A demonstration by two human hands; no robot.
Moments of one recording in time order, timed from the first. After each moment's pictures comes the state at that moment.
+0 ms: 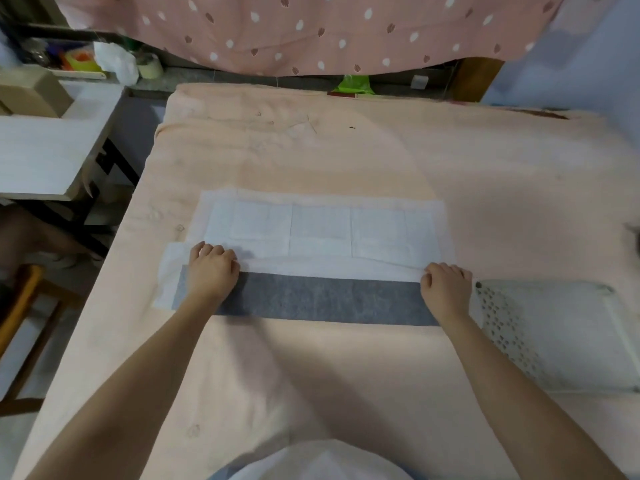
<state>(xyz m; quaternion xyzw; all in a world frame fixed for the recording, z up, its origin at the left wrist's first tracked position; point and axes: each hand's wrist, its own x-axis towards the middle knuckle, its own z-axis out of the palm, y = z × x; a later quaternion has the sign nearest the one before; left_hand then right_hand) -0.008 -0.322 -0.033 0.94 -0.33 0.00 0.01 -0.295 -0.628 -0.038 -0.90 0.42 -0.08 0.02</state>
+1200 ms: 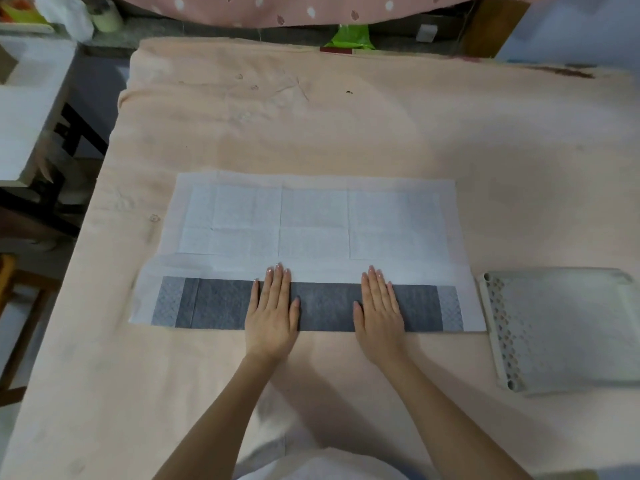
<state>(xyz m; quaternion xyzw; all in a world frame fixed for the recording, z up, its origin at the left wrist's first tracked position) -0.132 -0.365 -0.093 0.92 -0.38 -0.07 0.10 -0.269 -0.519 -0.086 -0.94 0.31 0.03 0.11</state>
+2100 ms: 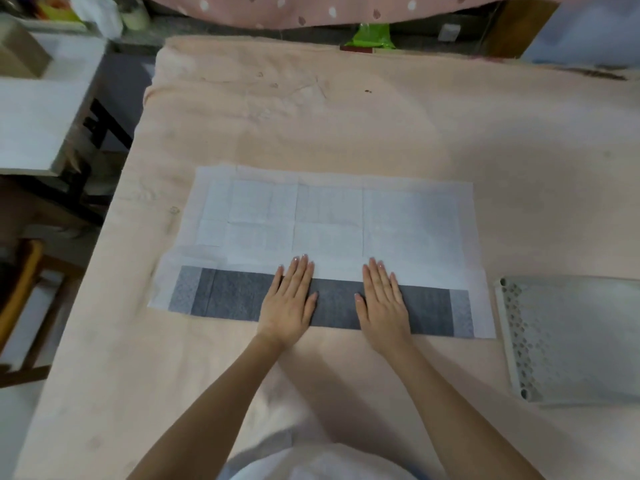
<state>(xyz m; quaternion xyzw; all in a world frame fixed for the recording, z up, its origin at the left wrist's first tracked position) -0.117 -0.373 -0.086 0.88 -0.47 -0.08 0.07 -0.254 -0.527 -0.089 -0.96 0.26 0.02 0.09</state>
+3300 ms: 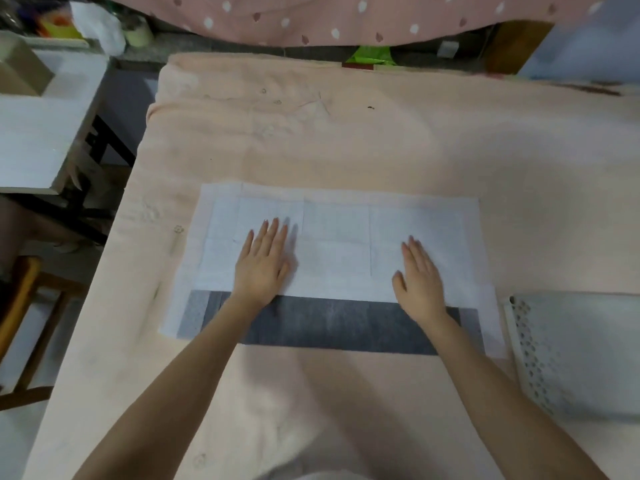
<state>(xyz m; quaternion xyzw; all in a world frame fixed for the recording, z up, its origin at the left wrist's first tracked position) -0.006 -0.386 -0.055 0.90 -0.44 -0.06 0.06 -0.216 -0.605 -0.057 -0.93 0.33 0.01 0.15</state>
